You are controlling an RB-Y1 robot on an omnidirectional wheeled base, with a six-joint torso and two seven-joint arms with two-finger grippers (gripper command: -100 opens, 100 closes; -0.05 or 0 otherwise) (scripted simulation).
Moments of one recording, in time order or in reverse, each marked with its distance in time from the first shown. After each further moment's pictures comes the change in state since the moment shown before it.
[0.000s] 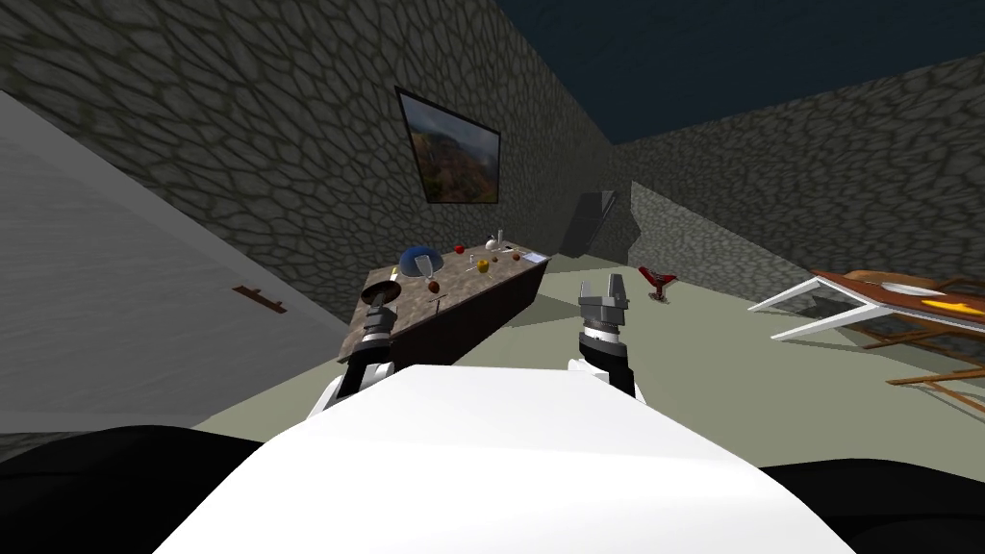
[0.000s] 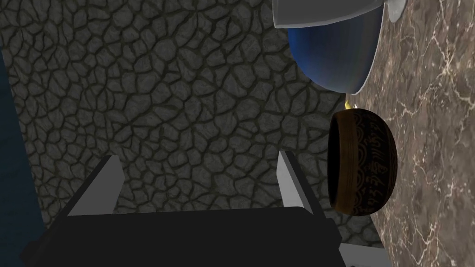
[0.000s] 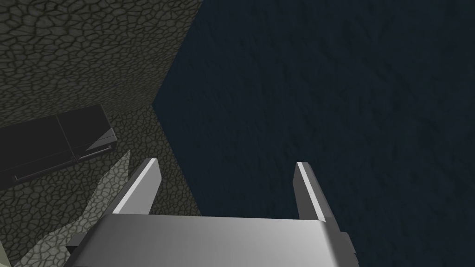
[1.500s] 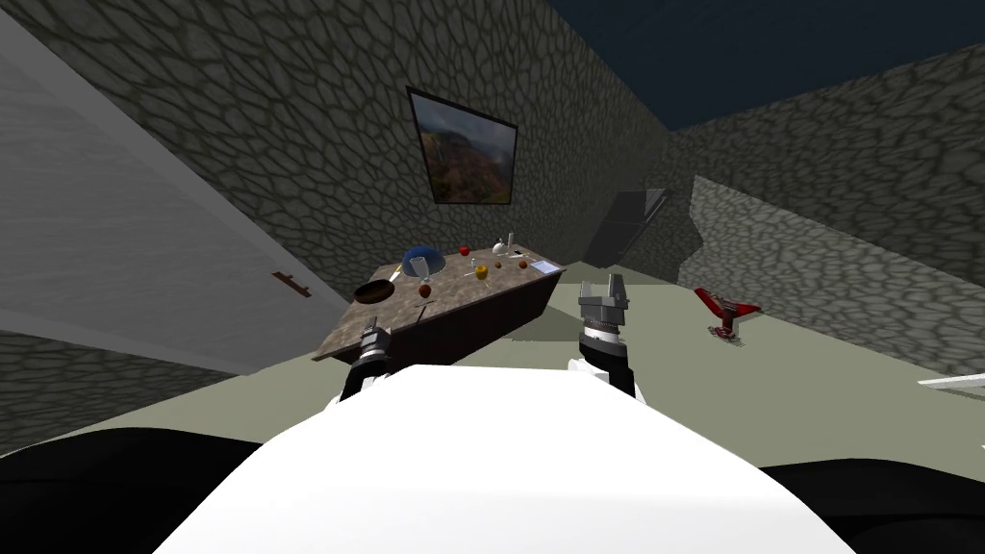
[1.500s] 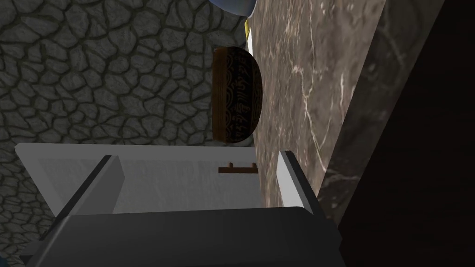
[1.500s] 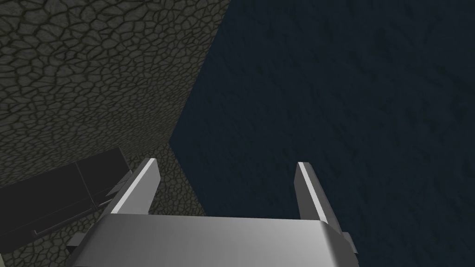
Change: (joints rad) left arm -0.047 -0.032 0.093 0.291 0.096 0.053 0.034; right arm 0.000 0.000 0.000 0.000 0.000 0.000 0.000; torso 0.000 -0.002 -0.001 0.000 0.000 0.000
